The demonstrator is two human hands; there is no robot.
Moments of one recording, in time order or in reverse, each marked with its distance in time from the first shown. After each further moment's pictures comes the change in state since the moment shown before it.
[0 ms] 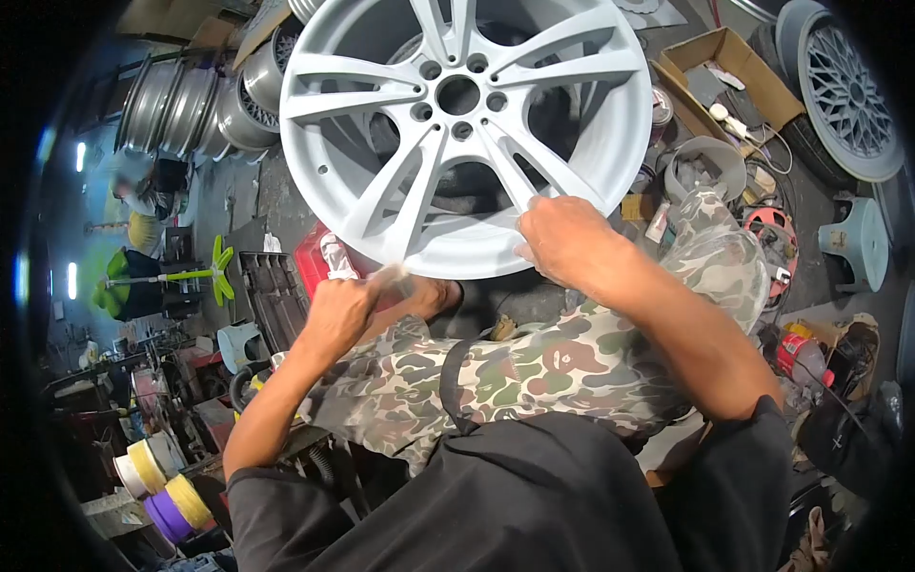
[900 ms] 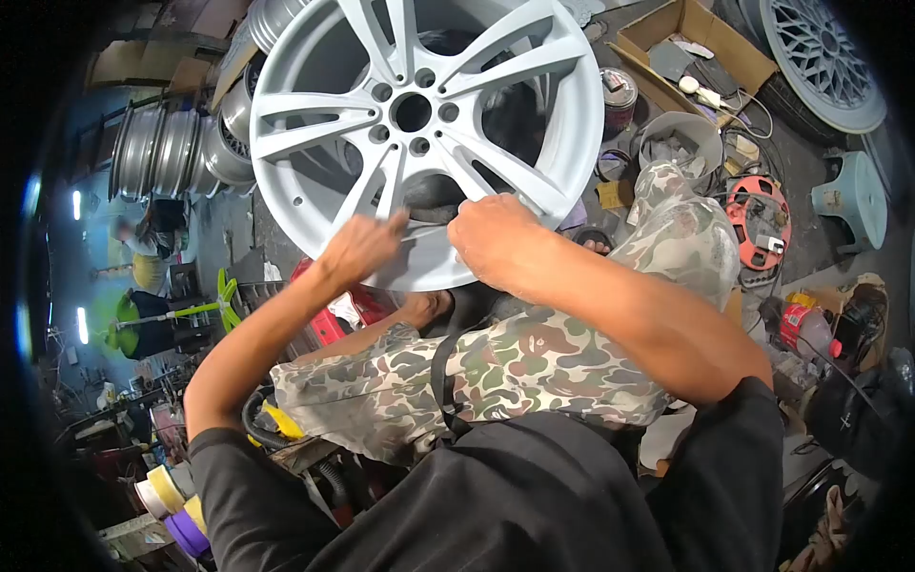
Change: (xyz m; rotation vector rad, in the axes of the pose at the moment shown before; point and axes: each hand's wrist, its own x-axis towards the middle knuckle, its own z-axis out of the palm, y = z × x) left_hand 0.126 -0.015 -0.008 0.479 -0.031 0.415; right_hand 0.010 -0.017 -0.007 0.005 0.019 -0.107
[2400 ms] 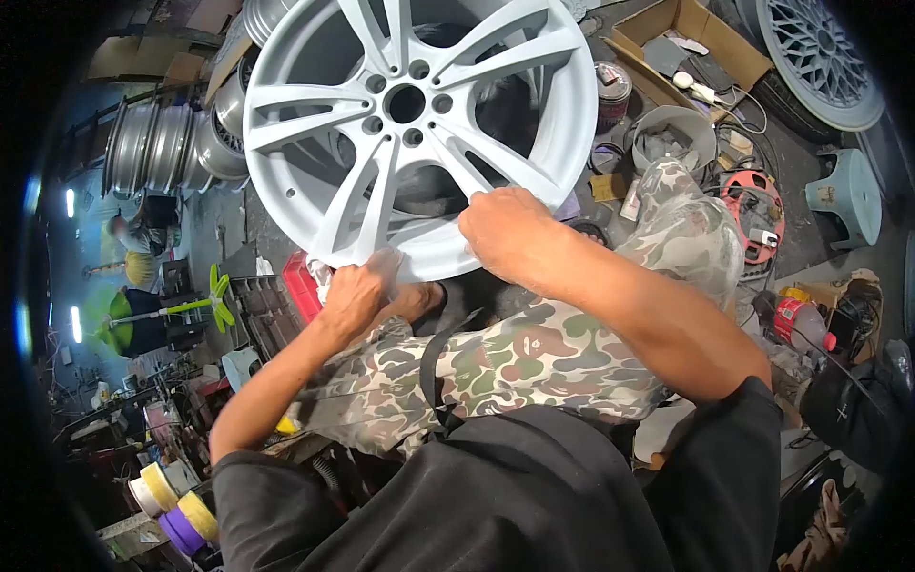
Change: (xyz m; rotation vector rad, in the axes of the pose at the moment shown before) left_hand -0.046 0.070 0.031 -0.430 0.104 -0.366; right_hand -0.014 0.006 -0.003 -0.001 -0.048 0.078
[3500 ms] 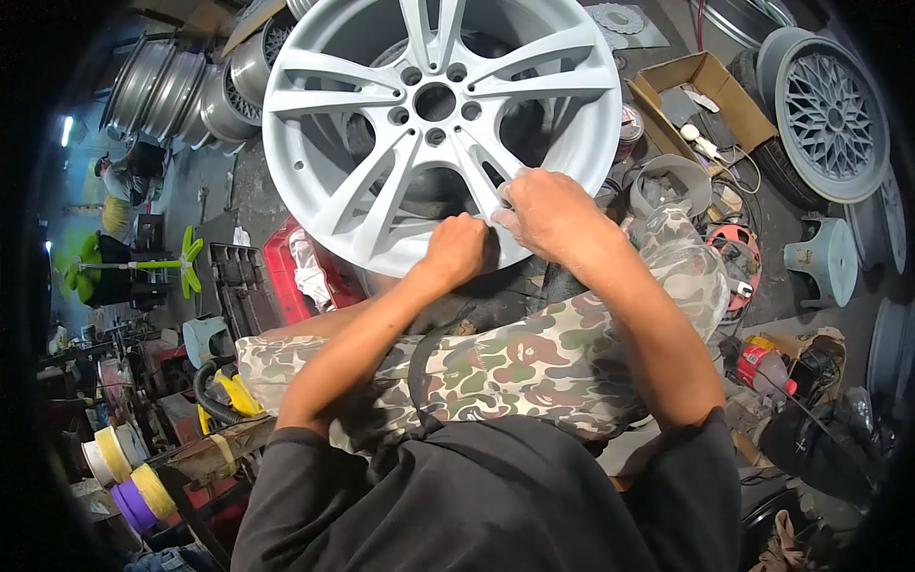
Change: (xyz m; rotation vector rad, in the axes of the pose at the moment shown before) left_hand 0.120 0.091 -0.003 -0.363 0.074 -0.165; right_hand -0.001 0.024 -0.027 0.060 0.246 0.046
